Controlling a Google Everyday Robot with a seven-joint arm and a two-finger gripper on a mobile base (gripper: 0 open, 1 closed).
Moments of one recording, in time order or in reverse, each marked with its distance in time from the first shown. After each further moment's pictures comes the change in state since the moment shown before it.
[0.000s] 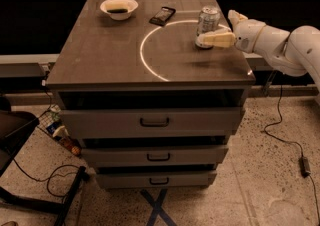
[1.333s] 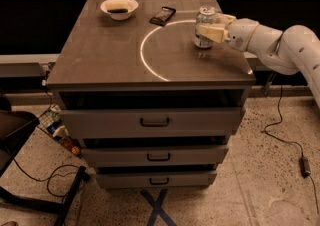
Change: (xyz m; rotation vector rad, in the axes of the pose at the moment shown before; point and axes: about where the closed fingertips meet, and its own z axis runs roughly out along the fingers) arm 0.001 0.007 0.021 -0.033 -0.024 -0.004
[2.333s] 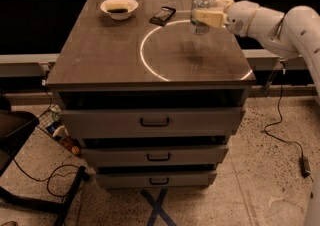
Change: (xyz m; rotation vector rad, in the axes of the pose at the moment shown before) arm -0.048 0.003 0.011 -0.038 -0.025 -0.014
